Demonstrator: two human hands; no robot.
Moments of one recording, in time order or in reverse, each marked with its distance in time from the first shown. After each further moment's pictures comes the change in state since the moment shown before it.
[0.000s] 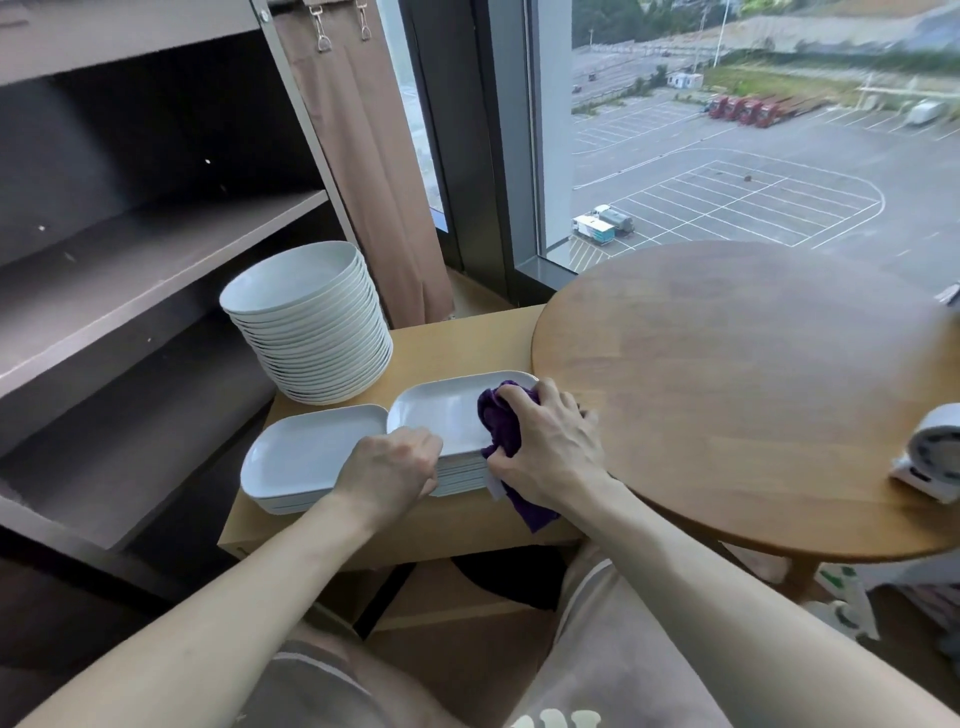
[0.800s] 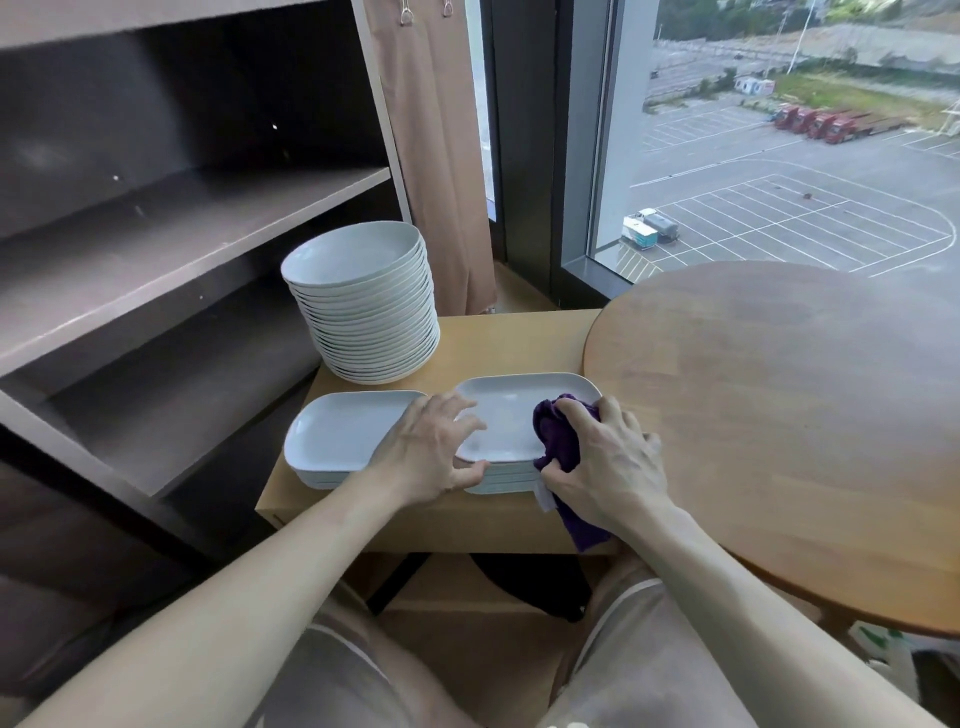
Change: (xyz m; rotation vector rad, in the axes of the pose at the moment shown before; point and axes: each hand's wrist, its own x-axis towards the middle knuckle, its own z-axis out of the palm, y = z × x) left_hand 0.001 -0.030 0.030 -0.372 -0.103 -0.189; right_hand 0.002 0.006 0.003 -0.079 -0.075 0.014
